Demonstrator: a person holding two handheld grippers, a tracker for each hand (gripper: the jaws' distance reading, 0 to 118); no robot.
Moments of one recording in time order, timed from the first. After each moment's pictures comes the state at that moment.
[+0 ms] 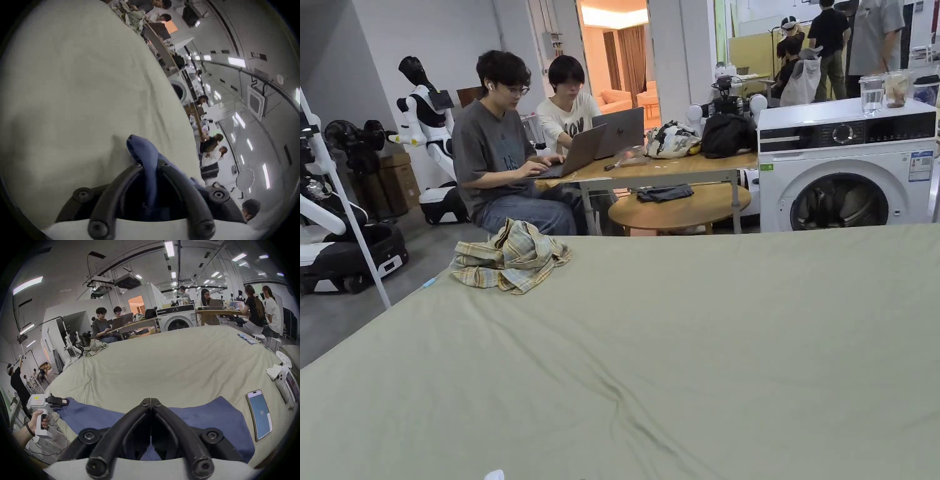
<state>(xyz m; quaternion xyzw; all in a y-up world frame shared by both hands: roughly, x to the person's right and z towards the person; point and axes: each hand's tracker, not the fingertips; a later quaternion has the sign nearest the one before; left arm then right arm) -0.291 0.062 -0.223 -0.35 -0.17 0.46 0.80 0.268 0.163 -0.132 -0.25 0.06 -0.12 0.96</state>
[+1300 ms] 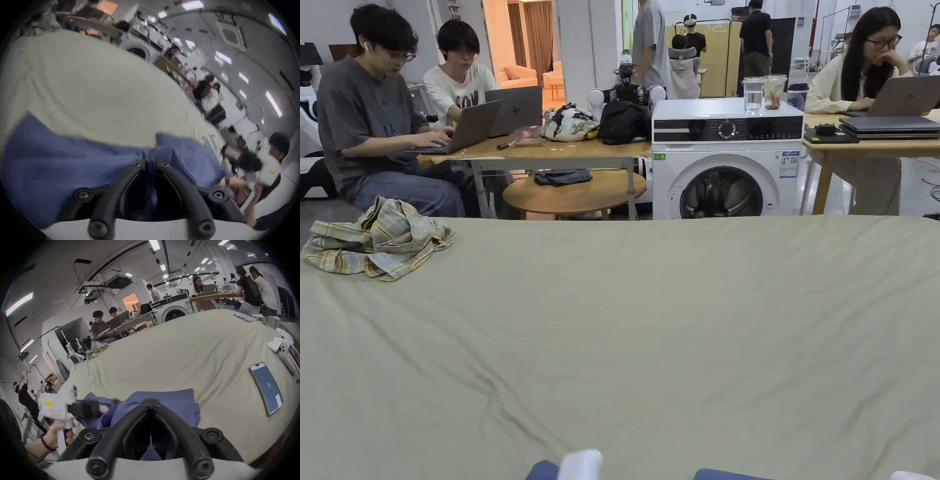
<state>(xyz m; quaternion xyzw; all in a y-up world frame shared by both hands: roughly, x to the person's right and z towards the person) -0.036 0.063 -0.247 -0.45 -0.35 0.17 0.80 0.278 0.138 -0.109 -0.28 0.06 -0.19 0.94</state>
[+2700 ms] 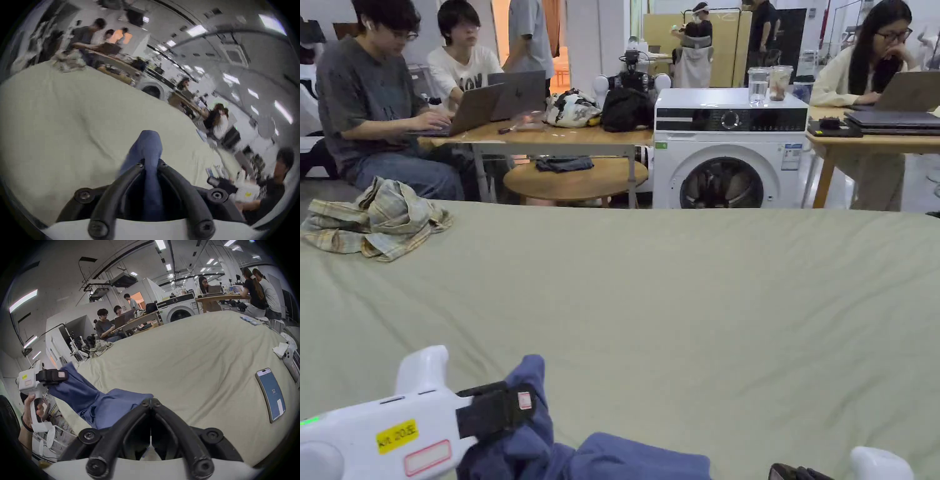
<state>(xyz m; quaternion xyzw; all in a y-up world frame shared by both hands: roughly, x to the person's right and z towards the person) -0.113 0.204 -0.228 -0.32 -0.27 0.18 0.89 0.275 0.144 -0.118 -0.27 0.08 -0.18 0.94</state>
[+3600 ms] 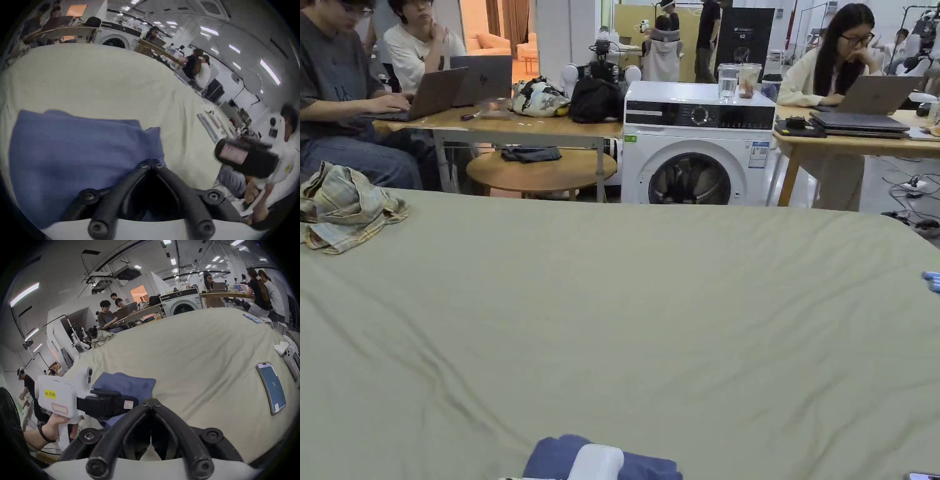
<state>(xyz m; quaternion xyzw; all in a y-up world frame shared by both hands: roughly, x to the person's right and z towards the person) 0.014 0.096 -0.240 -0.43 -0.40 0.11 0.80 0.264 0.131 -0.103 -0.31 0.11 -0.16 0.93</state>
